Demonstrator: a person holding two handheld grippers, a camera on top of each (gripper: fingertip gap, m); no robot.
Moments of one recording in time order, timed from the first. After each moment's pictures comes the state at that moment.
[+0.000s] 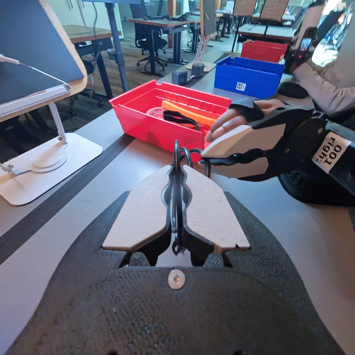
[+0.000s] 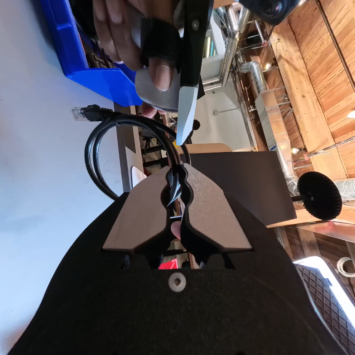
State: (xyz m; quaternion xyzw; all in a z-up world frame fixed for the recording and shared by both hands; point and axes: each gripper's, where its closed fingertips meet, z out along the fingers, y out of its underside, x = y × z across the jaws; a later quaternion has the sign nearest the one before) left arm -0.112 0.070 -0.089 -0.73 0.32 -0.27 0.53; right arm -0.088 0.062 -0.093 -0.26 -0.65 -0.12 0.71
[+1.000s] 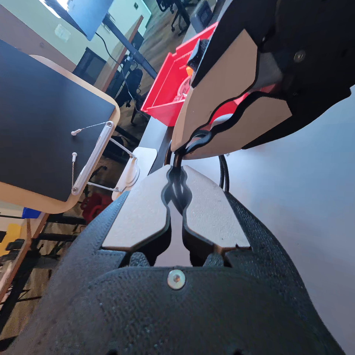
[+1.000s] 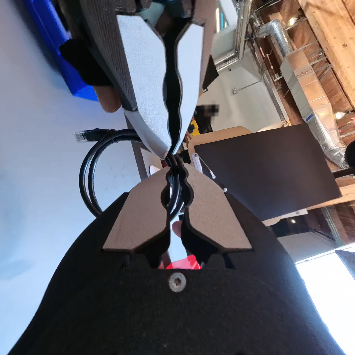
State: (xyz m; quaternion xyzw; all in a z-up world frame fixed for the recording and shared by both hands) left arm -0.093 0.059 -0.094 -0.67 0.49 0.05 0.56; right arm -0.087 0.065 -0.088 -0.35 -0.64 -0.06 0.68
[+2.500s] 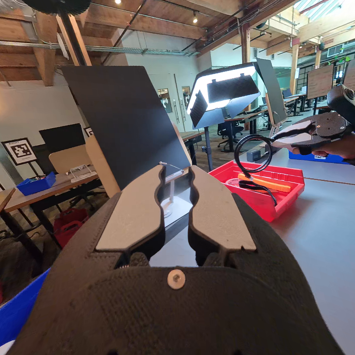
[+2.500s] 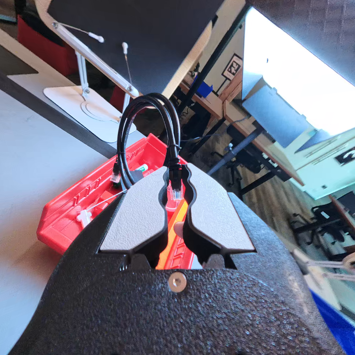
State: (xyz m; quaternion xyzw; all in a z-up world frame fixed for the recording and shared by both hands) left arm -0.236 0.035 0.048 -0.60 0.22 -0.10 0.76; right arm 0.137 0.205 -0.037 -0.68 -0.38 -0.06 0.63
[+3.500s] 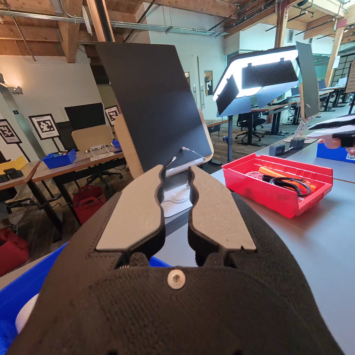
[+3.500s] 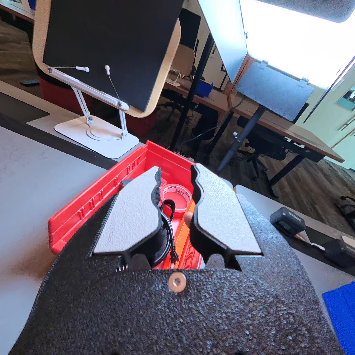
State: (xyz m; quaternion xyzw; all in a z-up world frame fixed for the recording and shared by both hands) left arm -0.288 0.044 0.038 -0.64 0.16 -0.08 0.74; right arm 0.164 0.216 -0.034 -0.70 -0.30 0.04 0.65
